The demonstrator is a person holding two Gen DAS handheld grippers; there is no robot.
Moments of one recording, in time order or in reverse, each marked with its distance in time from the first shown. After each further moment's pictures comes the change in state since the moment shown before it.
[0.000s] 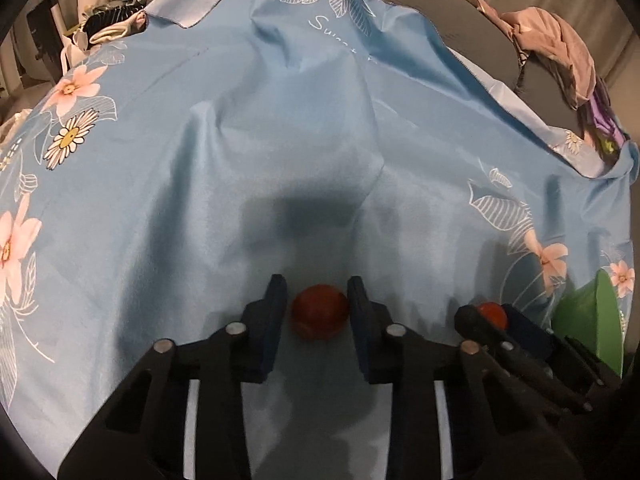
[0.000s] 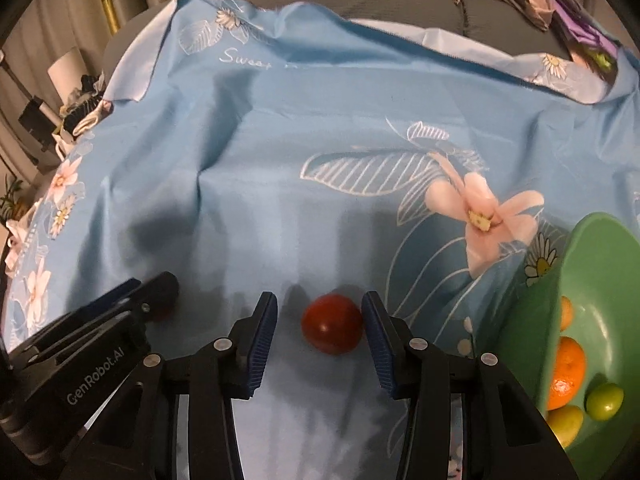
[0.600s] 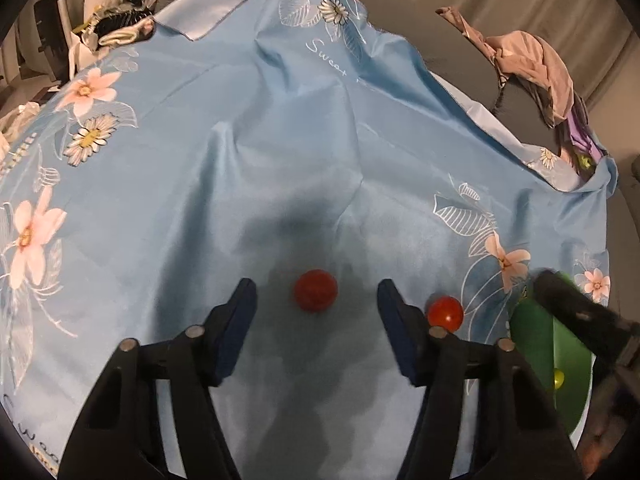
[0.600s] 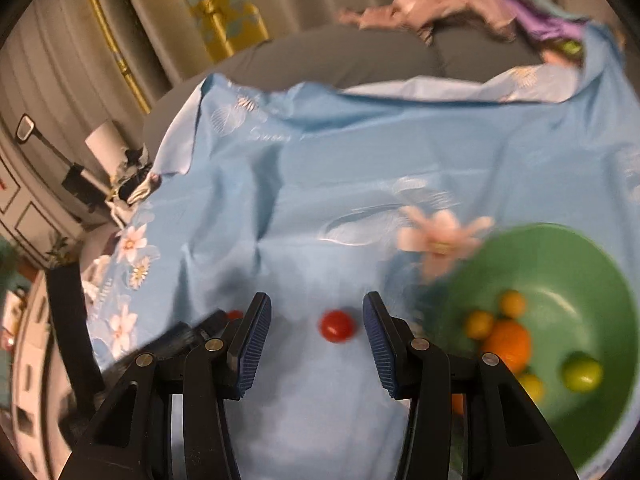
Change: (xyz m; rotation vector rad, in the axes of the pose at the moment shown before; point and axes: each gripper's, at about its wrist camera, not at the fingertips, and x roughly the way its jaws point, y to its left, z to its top) left arm -0.037 0.004 -0.006 -0.032 -0.024 -0.080; right arm -0.076 -0.024 0.011 0.135 -0.130 0.182
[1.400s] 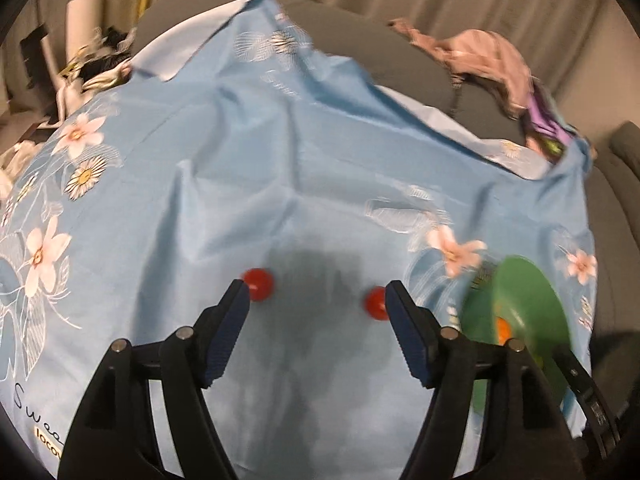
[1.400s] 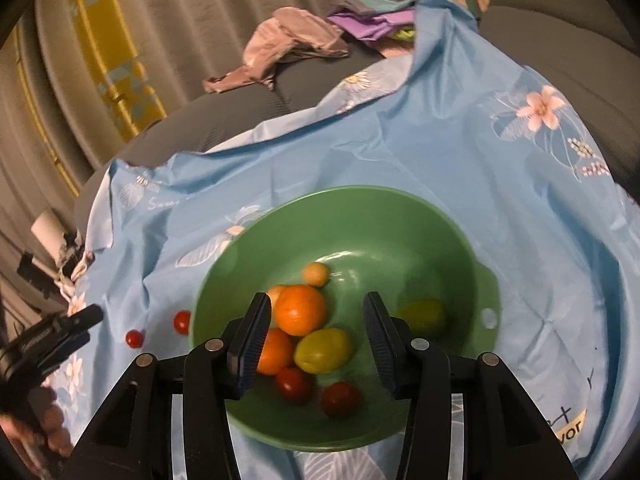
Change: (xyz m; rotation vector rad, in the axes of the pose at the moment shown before) left arm -0.041 -0.044 -0.014 0.080 -0.087 -0.002; right arm -0.095 -0.119 -0.073 0.205 -0.255 -0.203
